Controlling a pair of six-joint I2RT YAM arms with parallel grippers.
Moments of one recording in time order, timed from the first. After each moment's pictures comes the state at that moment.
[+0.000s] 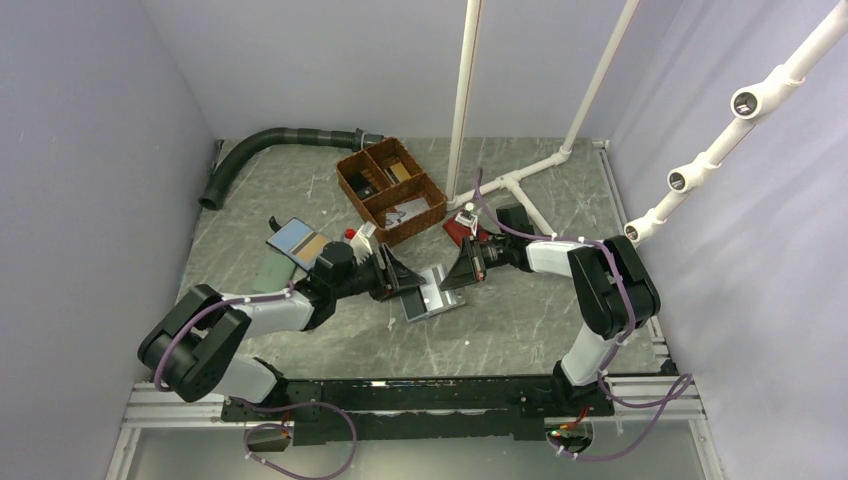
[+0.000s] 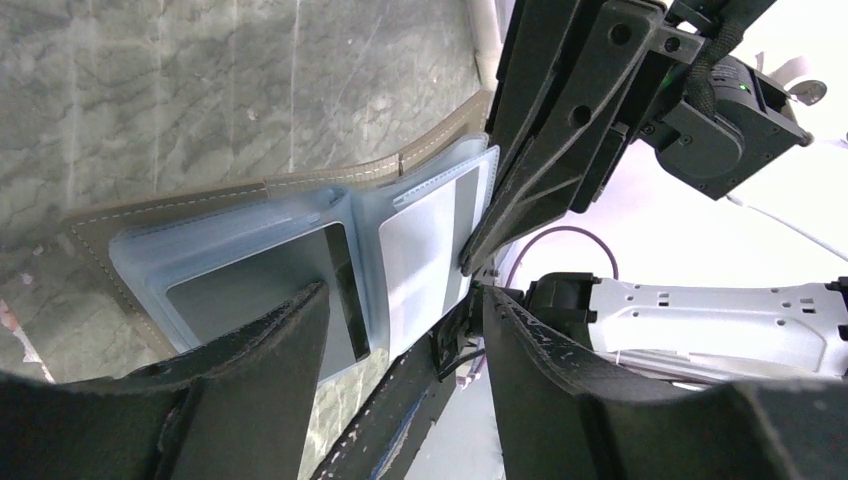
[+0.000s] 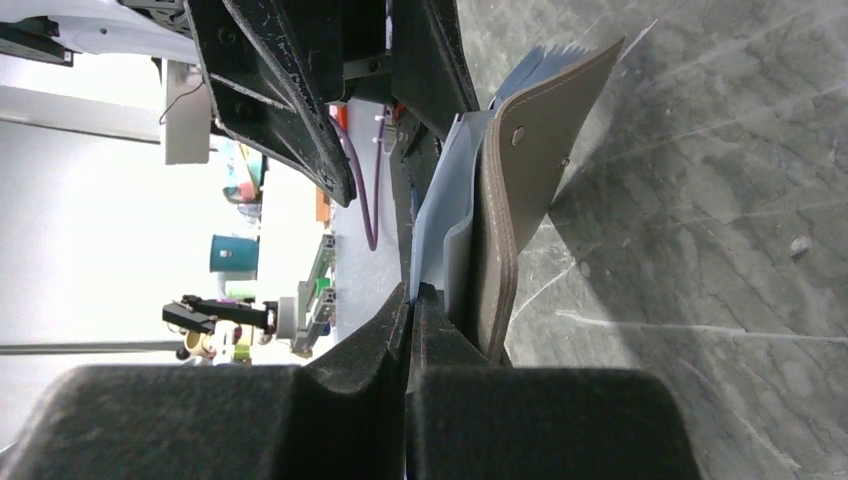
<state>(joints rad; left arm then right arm) -0.63 1.40 0.44 0.61 0.46 -1.12 0.32 1.72 0.78 0.07 -1.35 0.35</state>
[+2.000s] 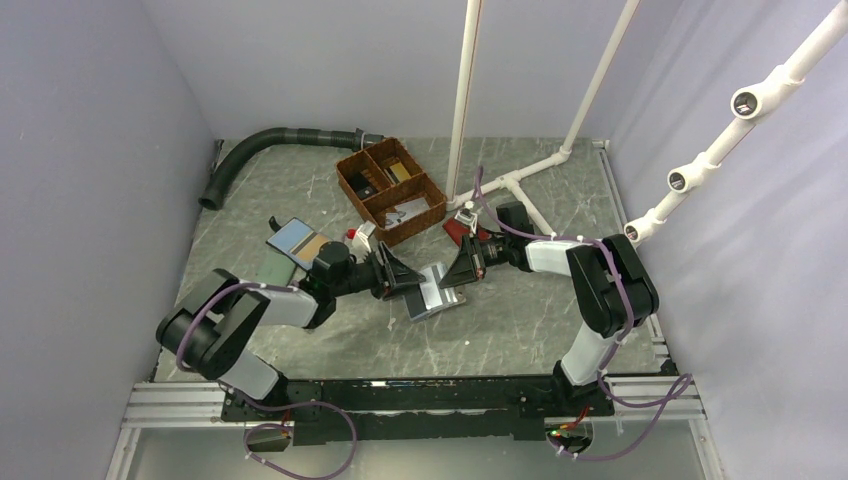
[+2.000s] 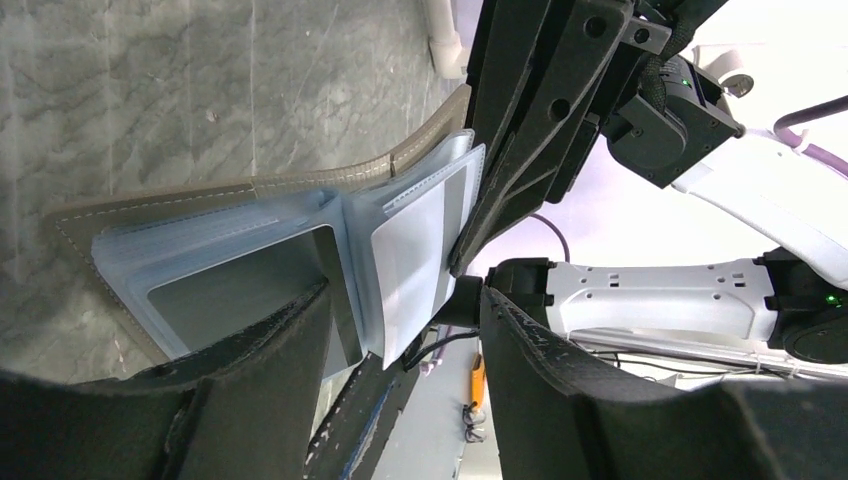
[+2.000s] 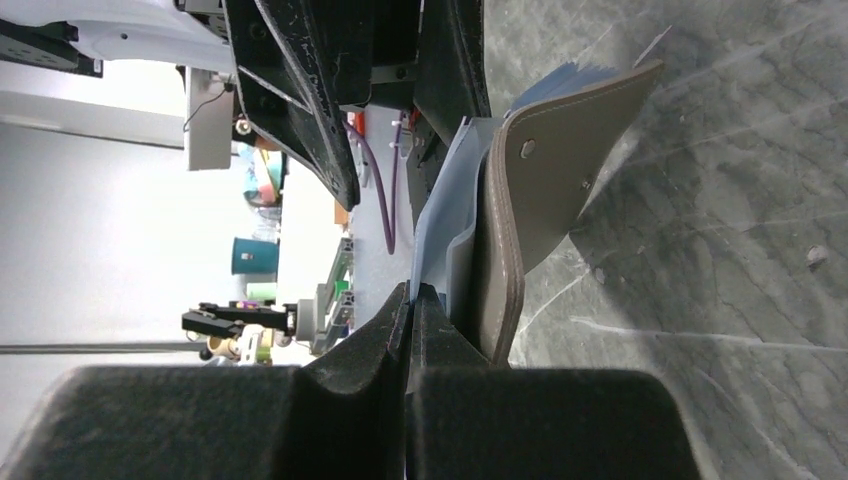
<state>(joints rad) -0.58 1.50 0.41 0.82 0.57 -1.21 0.32 1.73 0.79 0.13 -1.37 0.43</state>
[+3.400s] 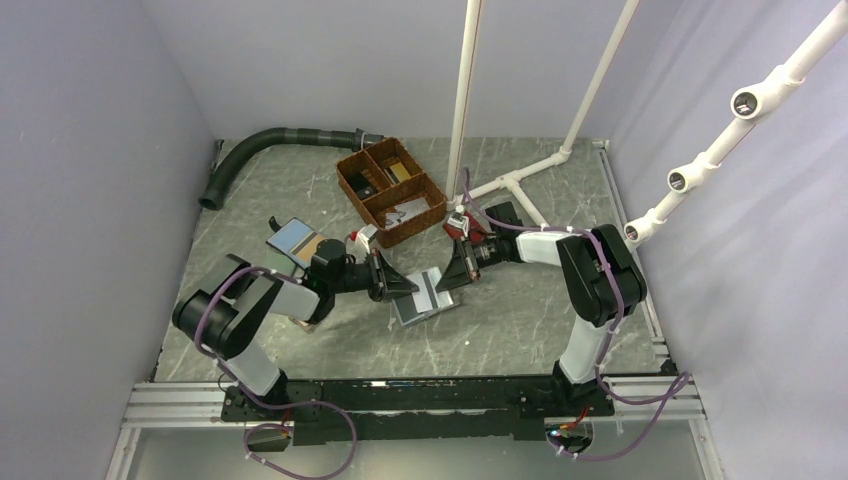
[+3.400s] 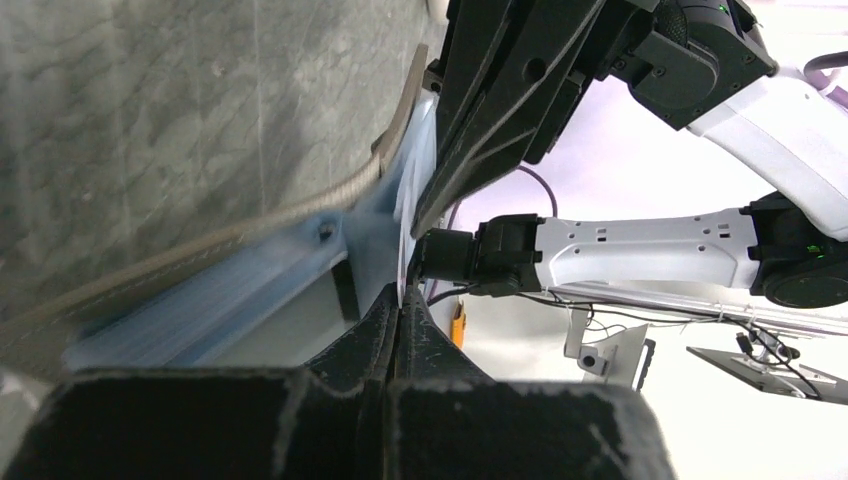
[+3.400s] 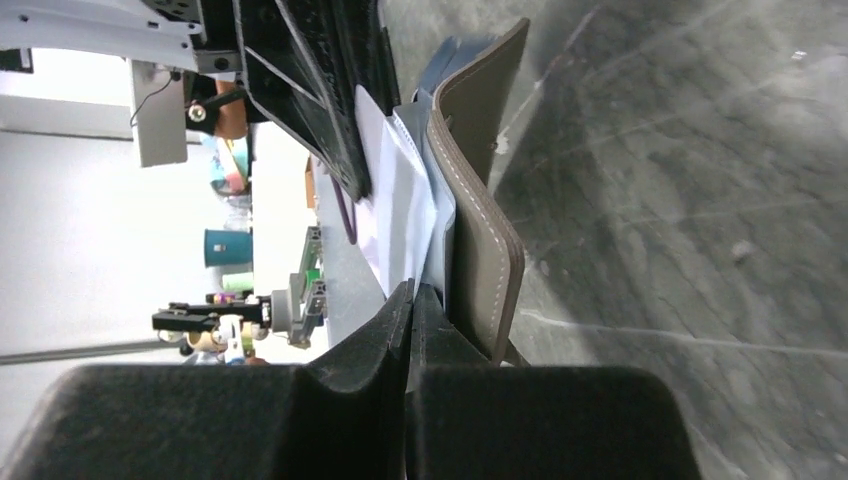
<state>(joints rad) -0.52 1.65 0.42 0.95 0.77 -1.25 0.35 1.82 0.89 -0.12 -1.30 0.23</state>
